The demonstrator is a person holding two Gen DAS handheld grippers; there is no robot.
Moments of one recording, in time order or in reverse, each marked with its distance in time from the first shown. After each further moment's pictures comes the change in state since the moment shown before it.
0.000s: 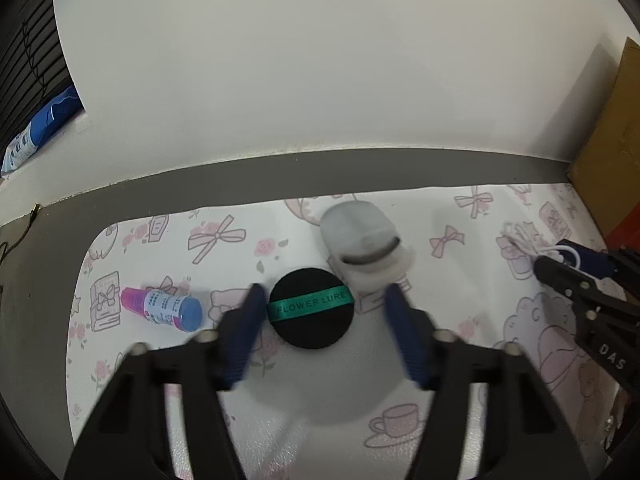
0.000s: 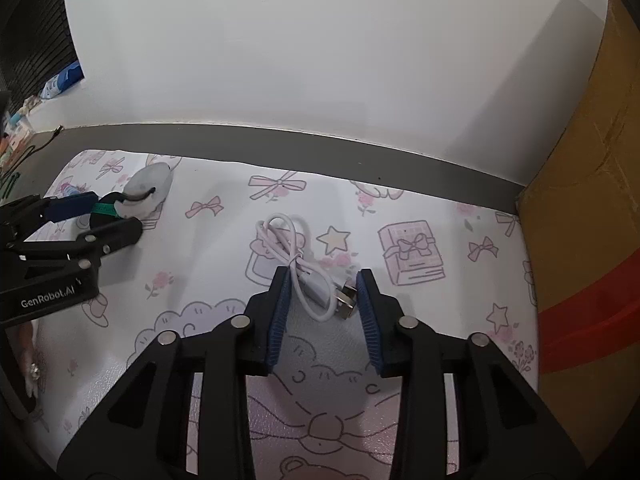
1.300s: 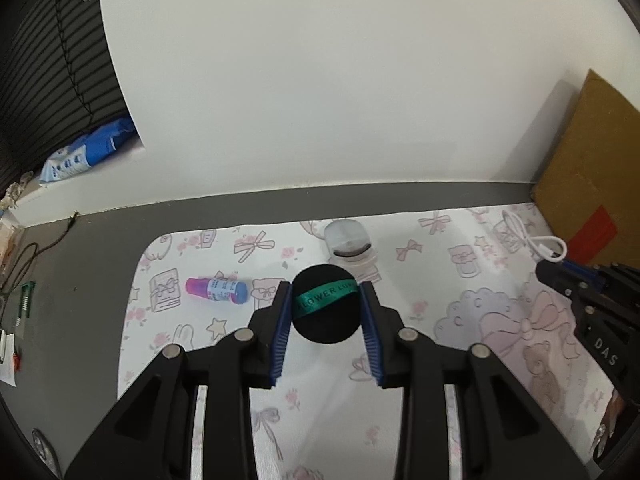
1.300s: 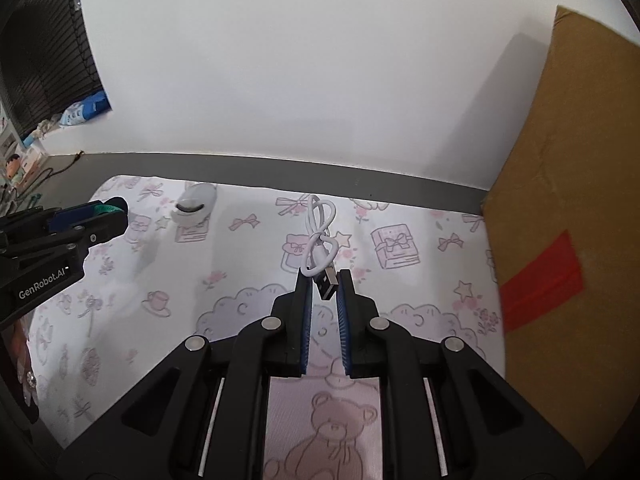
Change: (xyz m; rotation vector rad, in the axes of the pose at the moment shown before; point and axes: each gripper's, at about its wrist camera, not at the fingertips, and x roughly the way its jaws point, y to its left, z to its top) left arm -0.071 -0.007 0.005 -0.015 -0.063 0.016; right arm -0.066 0.034 0.010 0.042 -0.066 0.011
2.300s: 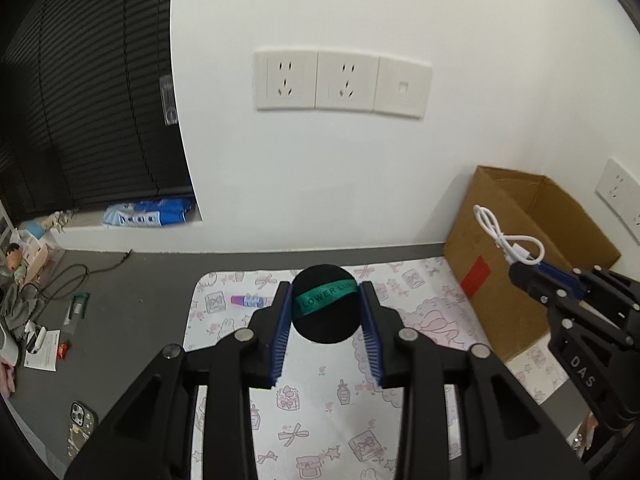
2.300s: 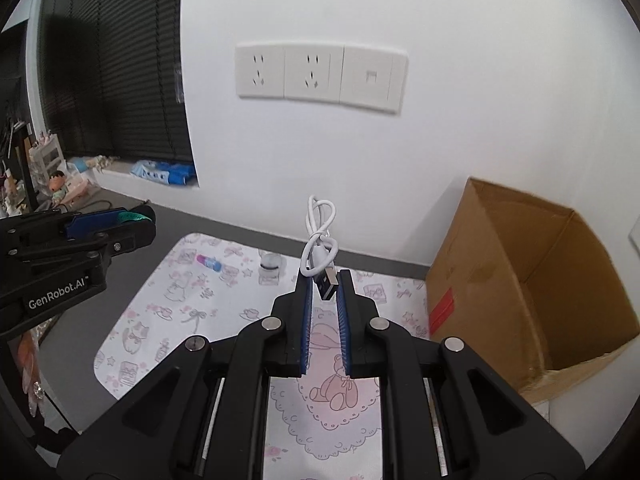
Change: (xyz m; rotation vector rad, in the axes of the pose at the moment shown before) left arm -0.223 -0.017 0.005 -0.019 -0.209 -0.058; right arm -0.245 0.031 0.000 -0.083 -0.244 -0.025
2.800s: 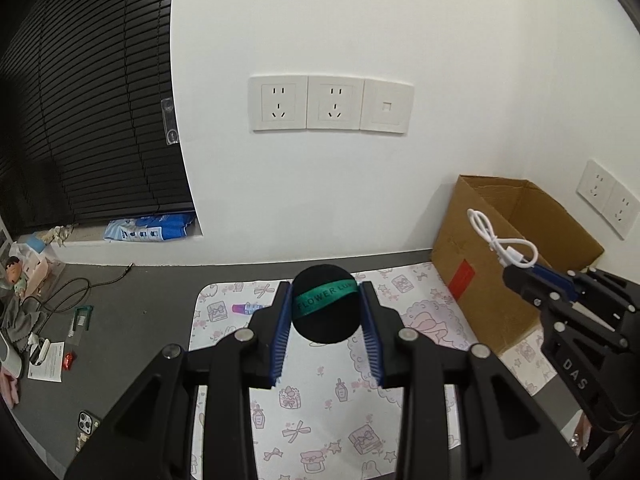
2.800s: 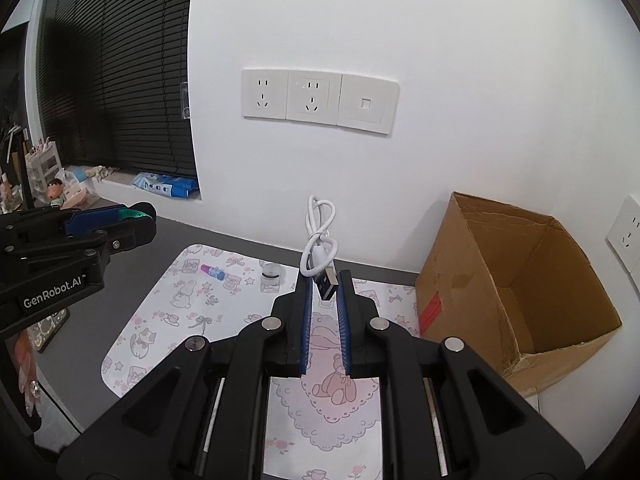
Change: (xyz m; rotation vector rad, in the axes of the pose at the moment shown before) left arm -0.026 0.003 0.002 0.027 -0.035 -0.032; right arm -0.029 0.012 0.000 0.003 -0.033 -0.032
